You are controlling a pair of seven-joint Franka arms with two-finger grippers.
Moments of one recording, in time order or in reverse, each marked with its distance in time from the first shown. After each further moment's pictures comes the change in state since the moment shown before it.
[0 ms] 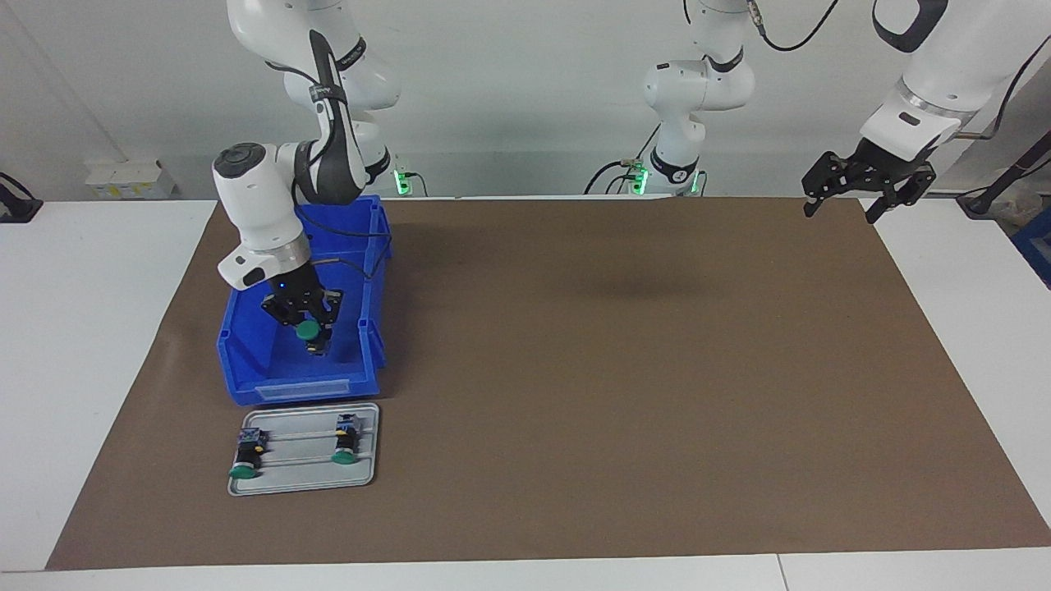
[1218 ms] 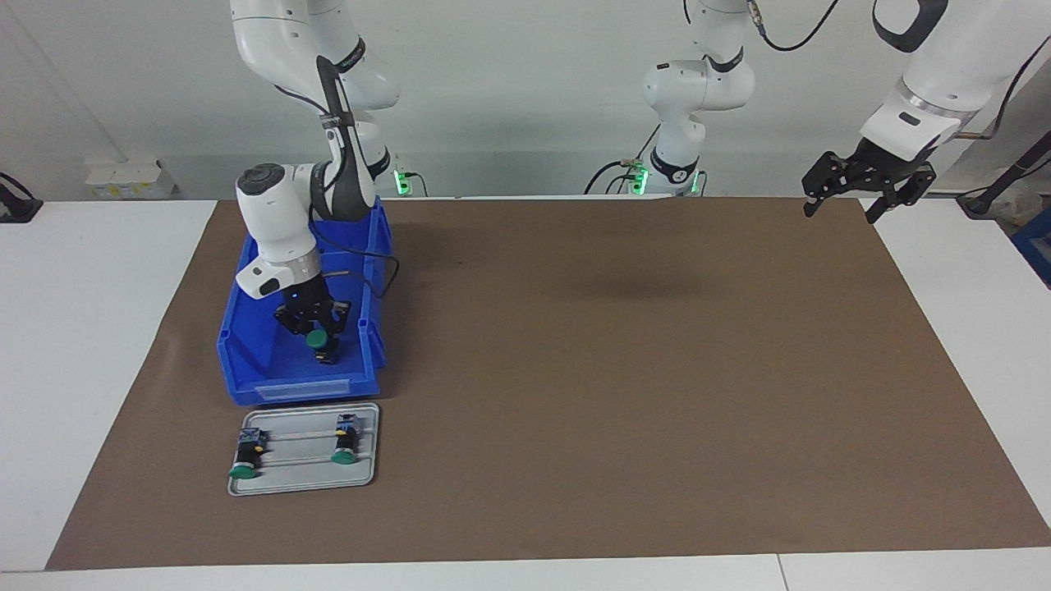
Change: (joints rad) left arm 0.000 0.000 0.000 0.000 0.000 0.000 0.000; right arm 0.003 0.055 0.004 -0.096 0.001 0.180 0.015
